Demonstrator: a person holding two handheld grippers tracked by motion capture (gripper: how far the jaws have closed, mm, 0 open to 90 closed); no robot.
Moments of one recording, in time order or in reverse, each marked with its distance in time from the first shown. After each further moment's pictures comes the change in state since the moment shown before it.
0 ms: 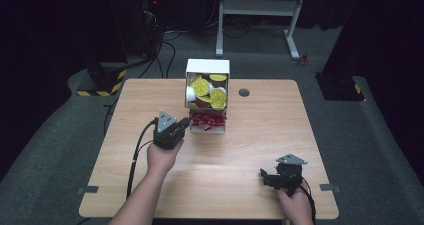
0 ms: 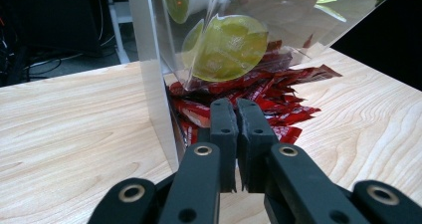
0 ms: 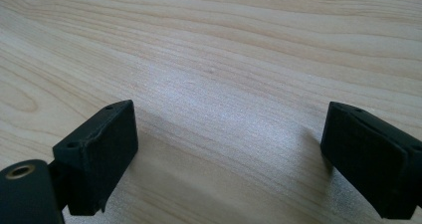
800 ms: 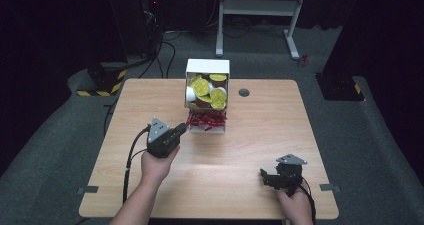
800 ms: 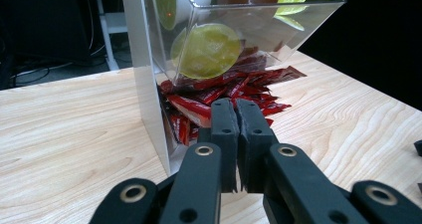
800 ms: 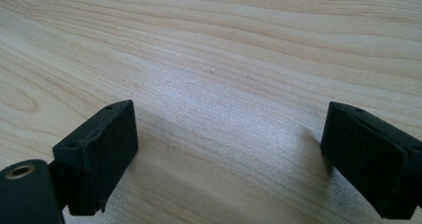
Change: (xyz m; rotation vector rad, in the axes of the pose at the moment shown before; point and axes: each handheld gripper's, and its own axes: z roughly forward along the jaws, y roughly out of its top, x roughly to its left) left arm -0.004 -0.007 -0.032 -0.051 -0.045 -0.009; right arm 0.000 0.000 0.000 0.000 0.000 -0.001
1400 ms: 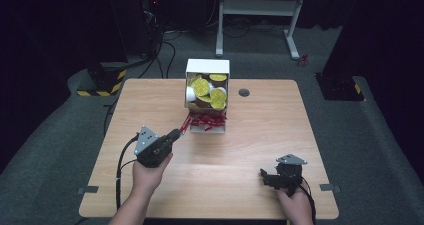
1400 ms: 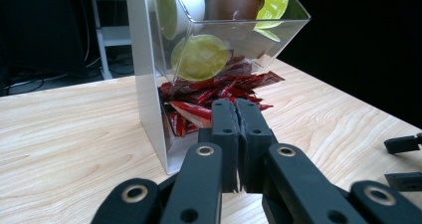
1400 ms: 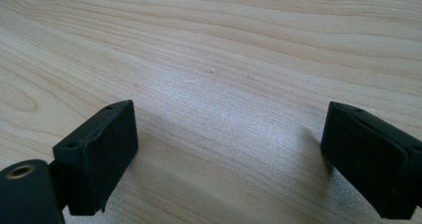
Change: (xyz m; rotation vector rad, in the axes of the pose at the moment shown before) left arm 0.000 -0.007 -0.036 -0.059 -0.028 -0.006; right arm 0.000 0.000 0.000 0.001 0.000 0.003
